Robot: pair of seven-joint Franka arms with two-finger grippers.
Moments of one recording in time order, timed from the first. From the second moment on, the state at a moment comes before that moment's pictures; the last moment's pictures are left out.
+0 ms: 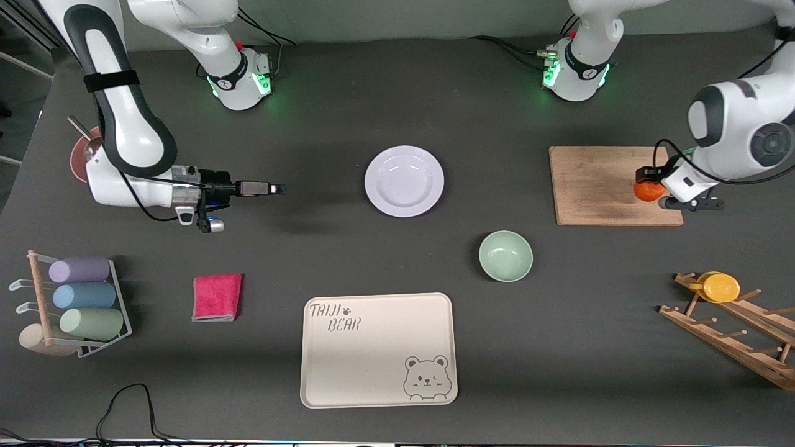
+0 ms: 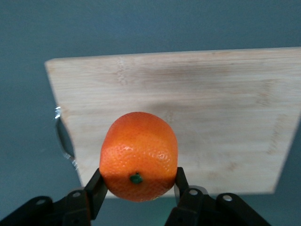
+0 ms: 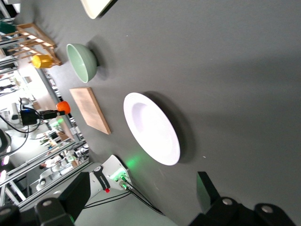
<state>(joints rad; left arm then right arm) 0.17 0.00 0.03 -2.35 0.10 2.04 0.20 -0.01 0.11 0.11 -2.33 1.06 1.95 -0.33</state>
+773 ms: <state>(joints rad) 0.16 -0.17 -0.14 -1.87 -0.01 1.44 0.07 0.02 0.11 0.19 -2.47 1.37 2.08 -0.61</state>
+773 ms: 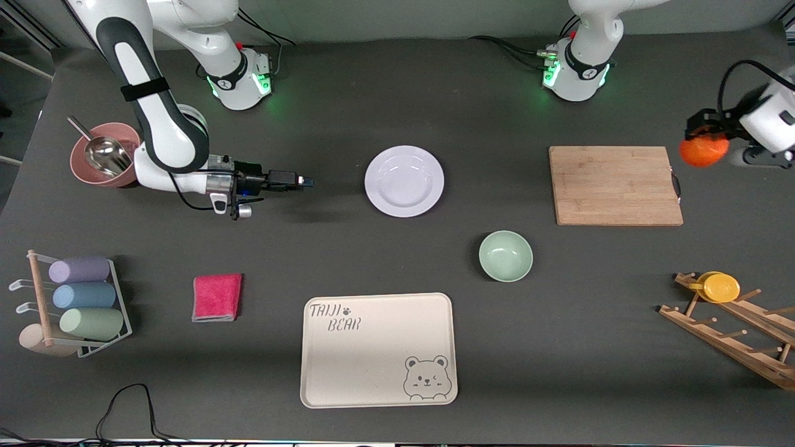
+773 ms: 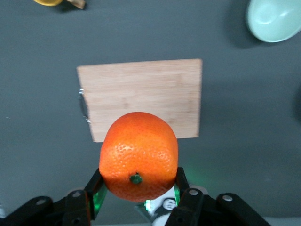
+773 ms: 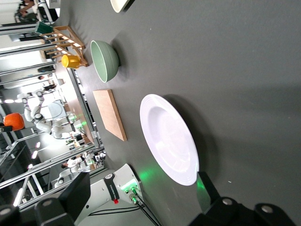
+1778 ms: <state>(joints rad) -0.09 0.24 -0.75 -1.88 -0.06 2.07 -0.96 0.03 0.27 0.28 -2.46 1.60 2.26 -1.01</state>
